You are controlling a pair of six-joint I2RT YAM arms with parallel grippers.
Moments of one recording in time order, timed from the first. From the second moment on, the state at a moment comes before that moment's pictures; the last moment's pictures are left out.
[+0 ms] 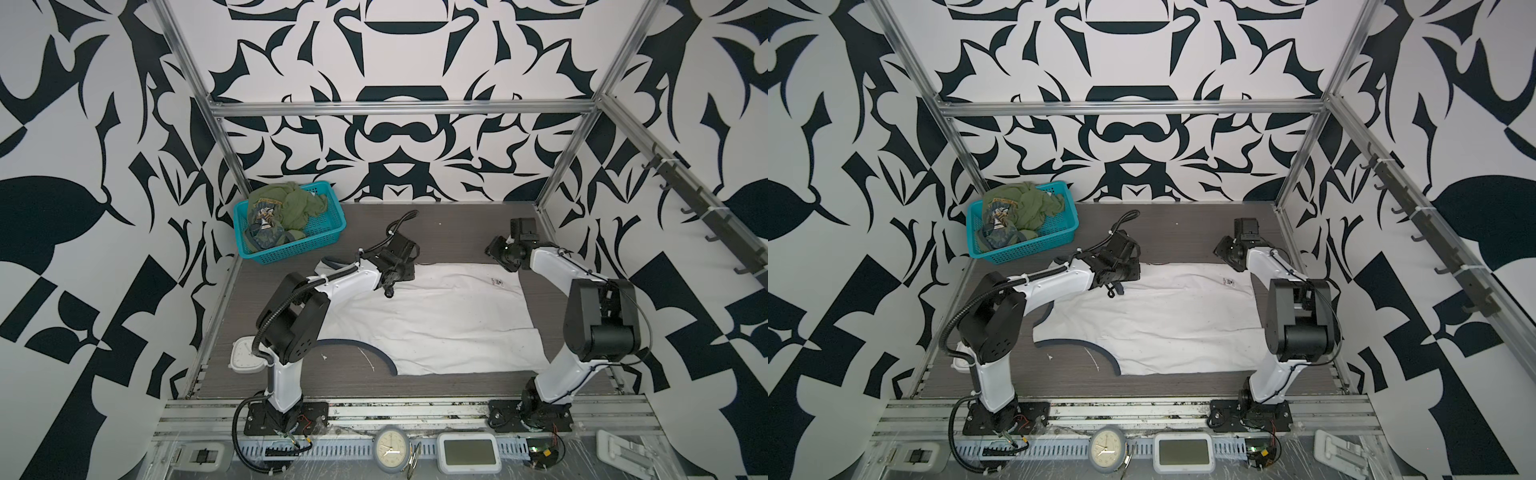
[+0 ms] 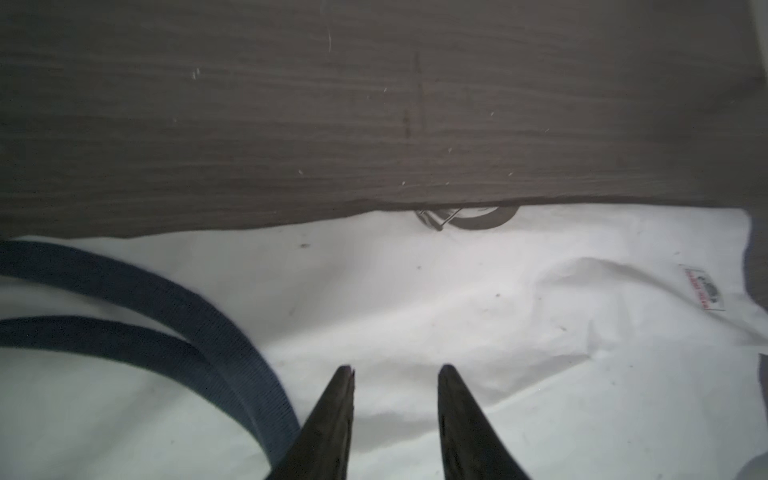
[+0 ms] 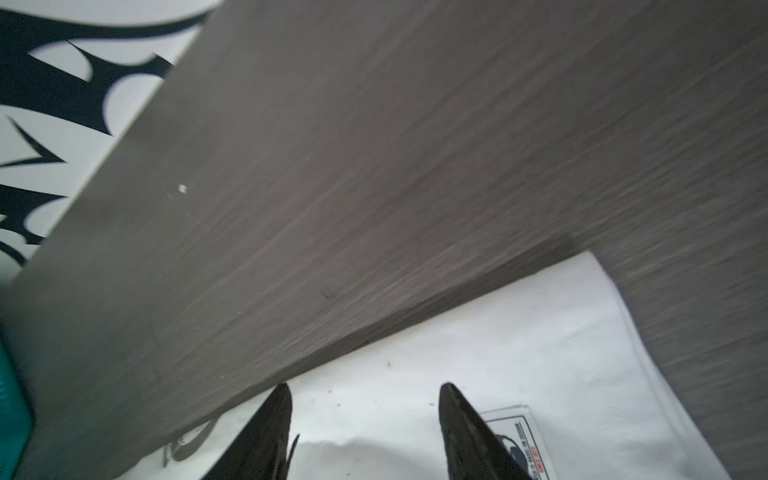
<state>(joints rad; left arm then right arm) -0.74 1.92 1.34 -0.36 -0.10 -0.66 -0.03 1.75 1.14 -0.37 -0.10 0.65</state>
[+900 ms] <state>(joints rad) -0.73 1.90 1.17 -0.32 -0.06 -0.68 -0.19 1.97 1.32 -0.53 -0.09 0.56</state>
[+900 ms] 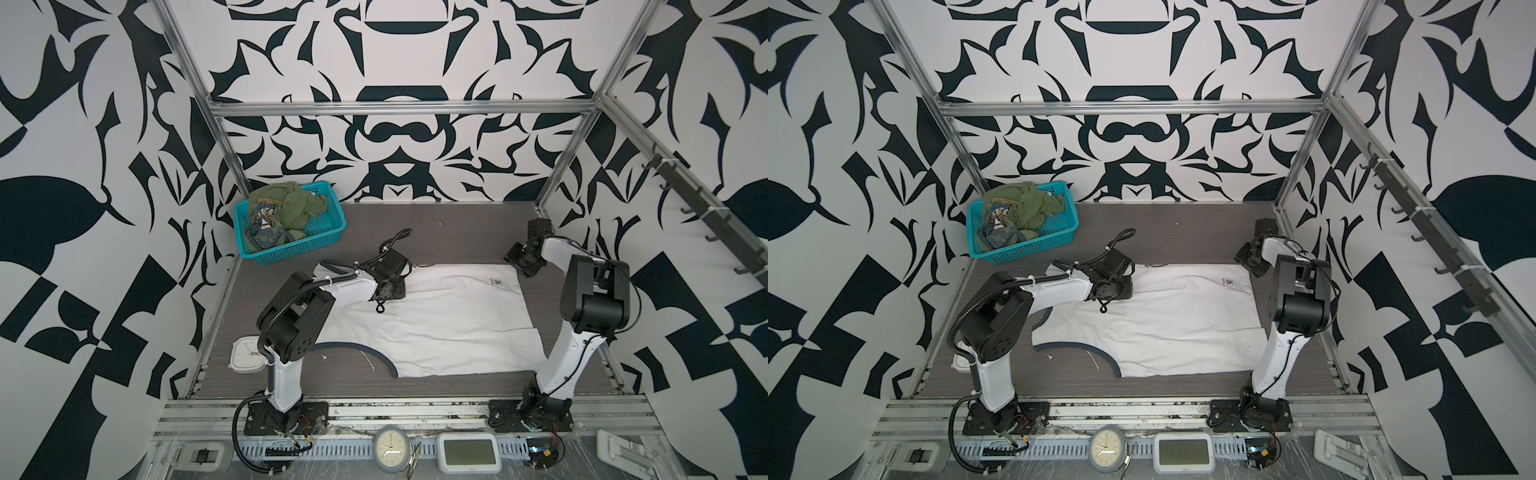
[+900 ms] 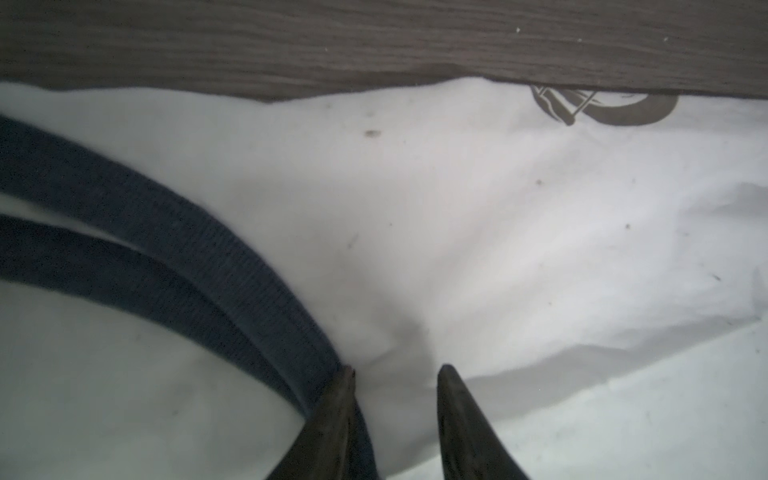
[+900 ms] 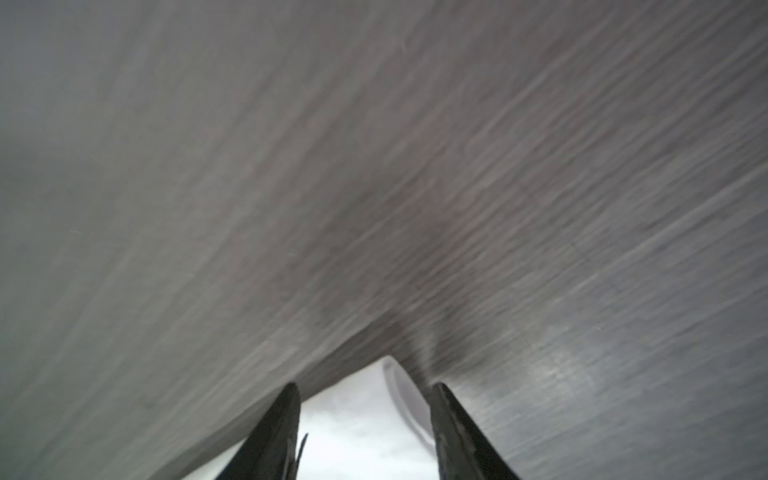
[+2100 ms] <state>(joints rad) -0.73 1.90 1.15 -0.27 -0.06 -0.69 -0.18 2.02 1.47 -0.68 -0.01 0.51</state>
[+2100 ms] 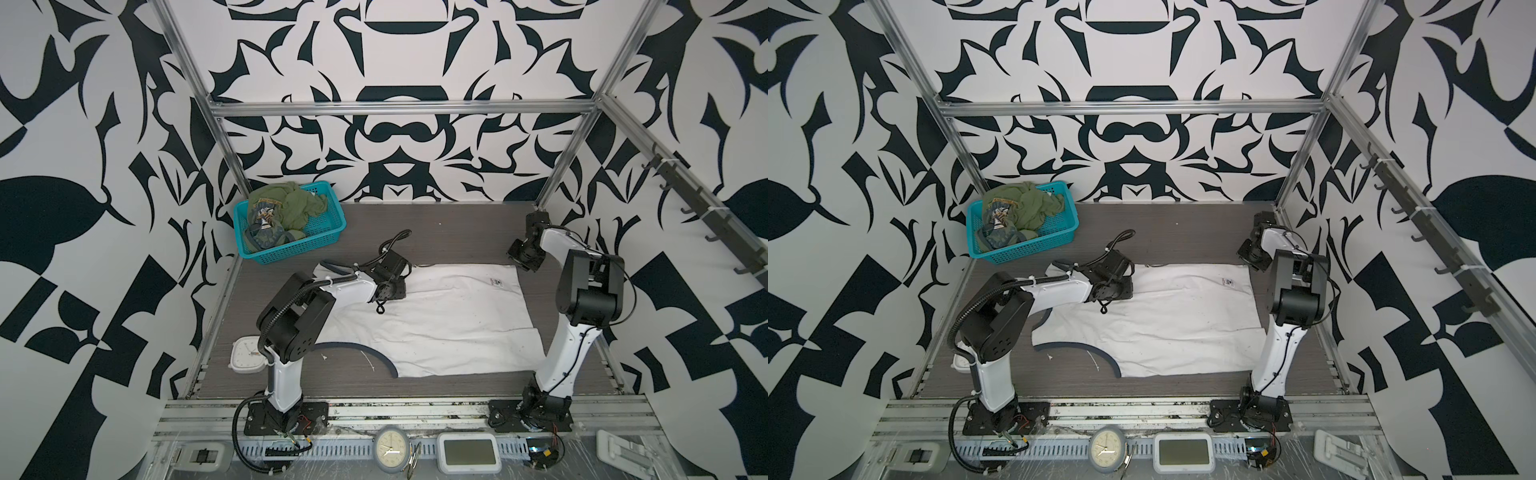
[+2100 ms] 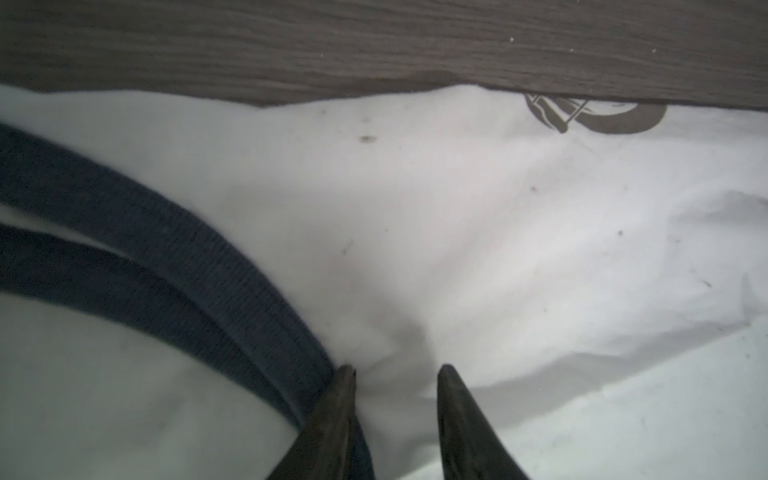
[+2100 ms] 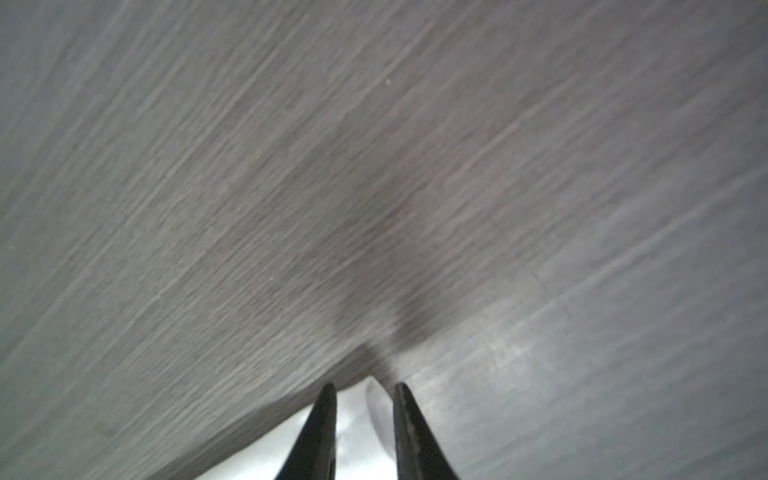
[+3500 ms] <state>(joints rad) -0.73 1.90 1.14 -0.25 -0.06 -0.69 -0.18 2.11 1.58 -0.71 -0.02 0.50</state>
